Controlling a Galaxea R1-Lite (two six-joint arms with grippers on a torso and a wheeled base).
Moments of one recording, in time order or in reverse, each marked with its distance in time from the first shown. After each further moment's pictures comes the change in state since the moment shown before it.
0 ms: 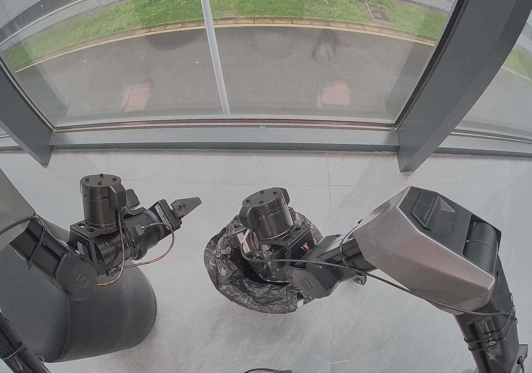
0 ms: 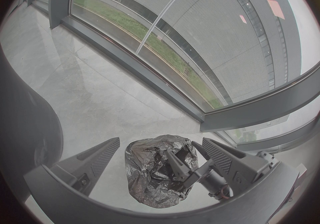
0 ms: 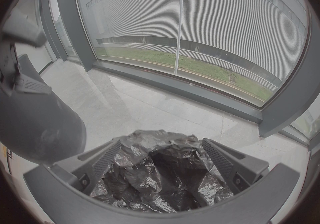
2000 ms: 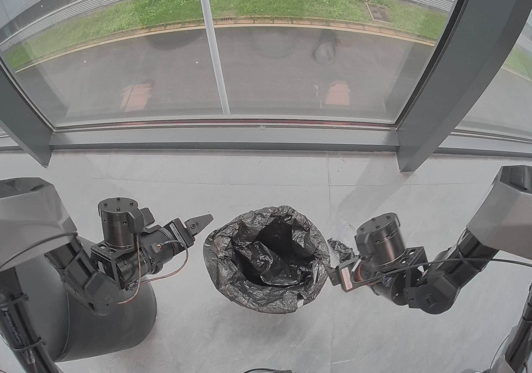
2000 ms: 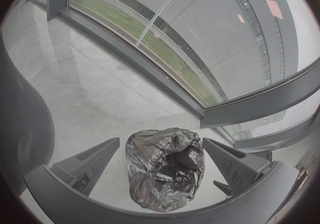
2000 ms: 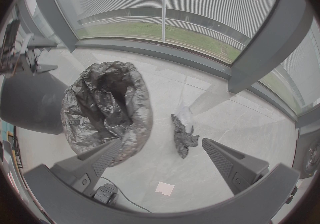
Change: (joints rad) left arm -0.011 0.180 0.063 -0.258 -0.029 -0.005; right arm -0.169 -0.409 0.831 -0.123 0.079 0.139
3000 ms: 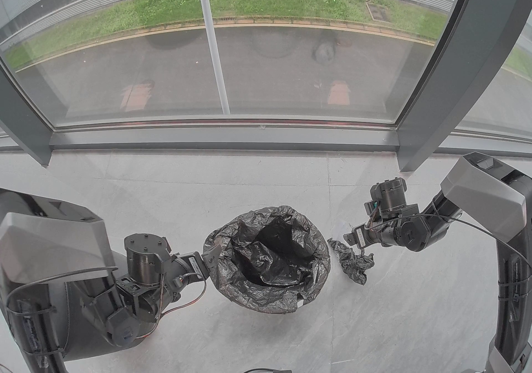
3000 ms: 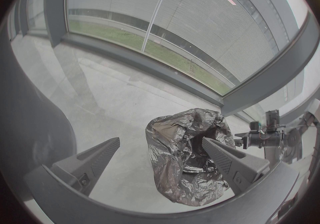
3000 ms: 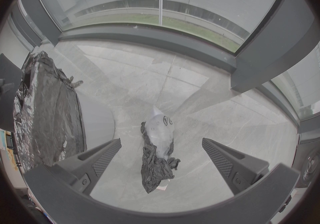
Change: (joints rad) left arm -0.140 0.155 0.126 -0.228 0.309 0.171; right arm -0.348 0.309 -0.463 0.180 0.249 -0.231
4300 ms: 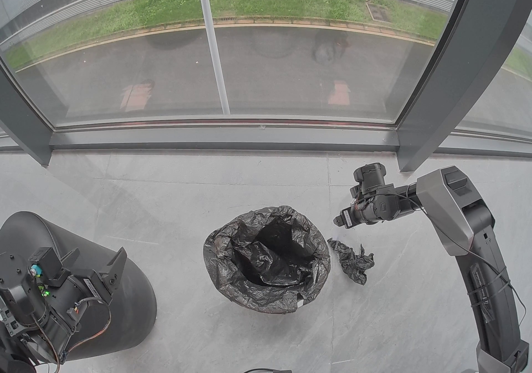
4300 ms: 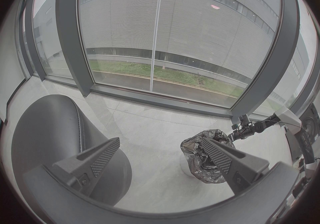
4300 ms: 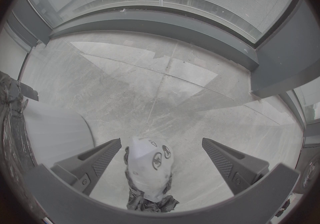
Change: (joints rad) left arm -0.006 -0.914 0.378 0.365 0.252 0.265; right arm -0.062 0.364 -0.779 0.476 0.066 -0.029
